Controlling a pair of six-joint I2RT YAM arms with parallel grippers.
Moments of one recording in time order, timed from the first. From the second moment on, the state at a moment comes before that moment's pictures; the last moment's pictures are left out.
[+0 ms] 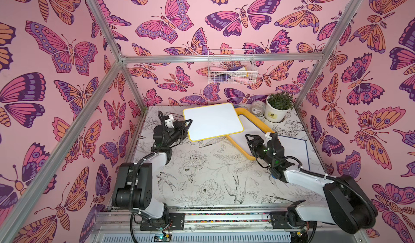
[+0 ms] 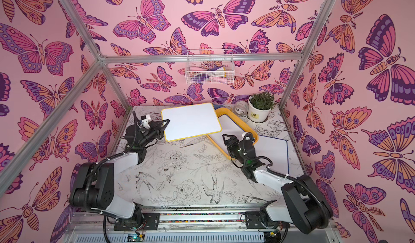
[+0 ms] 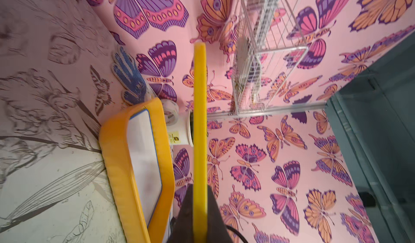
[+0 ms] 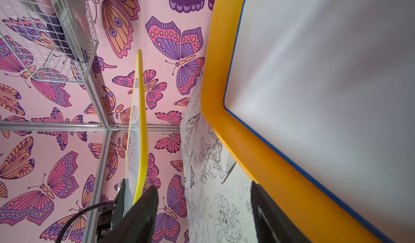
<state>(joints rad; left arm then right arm) -0.05 1.57 0.73 0.86 0.74 -1.43 0.40 1.28 0.47 0.54 -0.13 1.32</state>
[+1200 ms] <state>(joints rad) -0.19 1.80 0.92 1.01 0.95 -1.53 0.19 1.20 0.63 0.35 -0.67 1.16</state>
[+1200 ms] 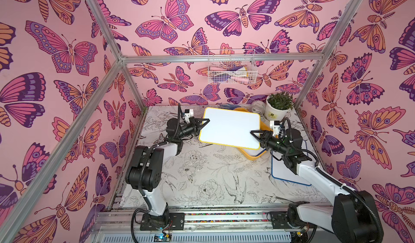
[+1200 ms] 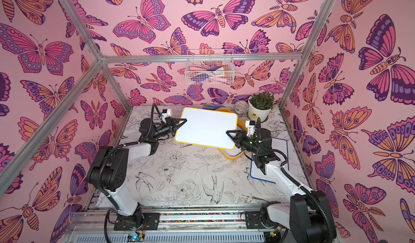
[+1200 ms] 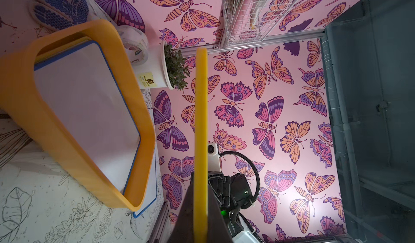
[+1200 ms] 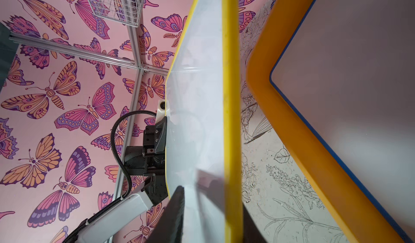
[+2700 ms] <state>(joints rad) -0.32 1.50 1.27 -0.40 0.42 -0.47 0.23 0.92 0.49 0.13 0.09 1.26</state>
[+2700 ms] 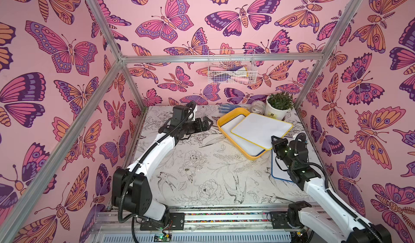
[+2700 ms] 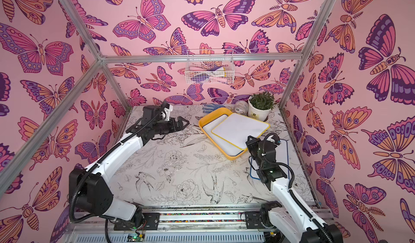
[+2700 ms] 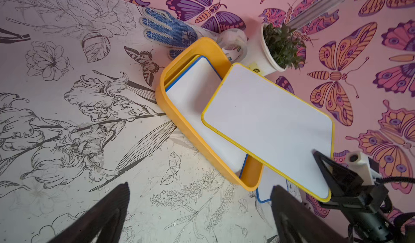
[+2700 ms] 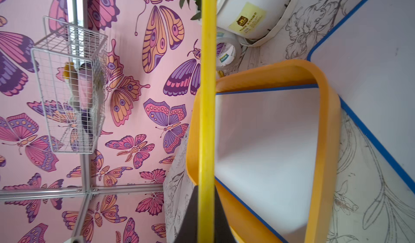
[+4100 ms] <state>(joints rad) -0.21 1.46 1.19 -0.35 0.40 -0.41 0.60 1.33 0.71 0.24 0.68 1.47</state>
